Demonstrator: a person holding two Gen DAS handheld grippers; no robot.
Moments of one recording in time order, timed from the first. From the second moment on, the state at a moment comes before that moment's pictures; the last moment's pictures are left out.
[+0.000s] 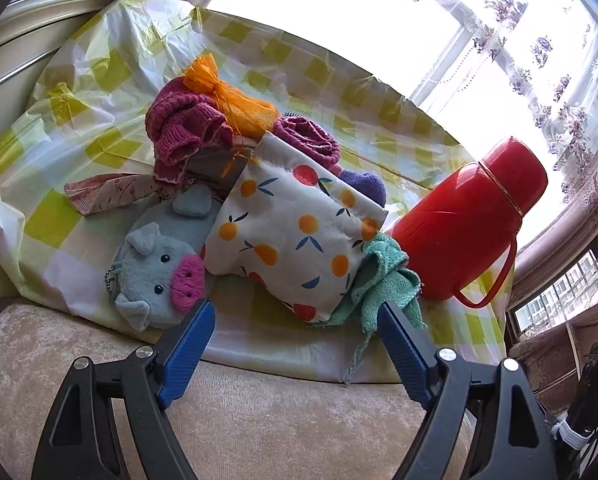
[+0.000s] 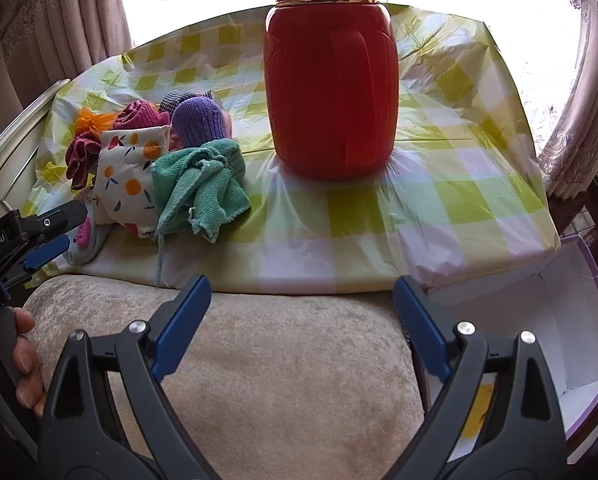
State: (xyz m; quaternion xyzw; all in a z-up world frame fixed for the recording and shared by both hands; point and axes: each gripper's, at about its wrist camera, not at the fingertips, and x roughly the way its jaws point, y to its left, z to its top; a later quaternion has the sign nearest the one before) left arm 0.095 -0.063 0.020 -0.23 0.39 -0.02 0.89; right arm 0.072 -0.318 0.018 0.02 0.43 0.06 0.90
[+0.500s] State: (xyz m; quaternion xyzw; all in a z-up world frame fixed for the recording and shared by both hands) left arm 0.177 -0.099 0.006 -0.11 0.47 0.00 0.88; right arm 0.123 -0.257 0.002 -0.03 0.44 0.11 0.89
